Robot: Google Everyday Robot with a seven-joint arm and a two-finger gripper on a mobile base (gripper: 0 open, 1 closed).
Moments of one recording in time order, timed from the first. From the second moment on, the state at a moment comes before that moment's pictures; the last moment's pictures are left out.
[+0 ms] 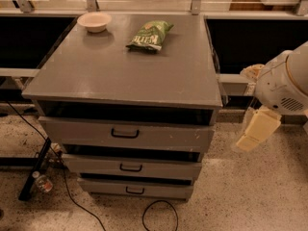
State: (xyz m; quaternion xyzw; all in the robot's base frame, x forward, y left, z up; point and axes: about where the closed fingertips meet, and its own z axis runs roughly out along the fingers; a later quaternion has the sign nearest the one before) arm 0.439 -0.191 0.906 -0.58 0.78 0.00 0.25
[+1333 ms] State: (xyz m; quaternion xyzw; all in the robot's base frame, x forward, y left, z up) arm 0.445 -0.167 0.821 -0.54 0.79 0.11 0.28
